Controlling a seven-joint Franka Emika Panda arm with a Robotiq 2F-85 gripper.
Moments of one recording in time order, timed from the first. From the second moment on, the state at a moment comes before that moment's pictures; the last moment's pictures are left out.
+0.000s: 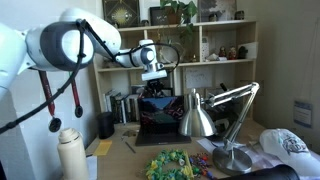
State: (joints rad) arm -0.06 0.61 0.08 -1.20 -0.08 2.02 -0.53
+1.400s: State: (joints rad) arm 0.06 -0.05 0.11 -2.27 -0.11 2.40 -0.29
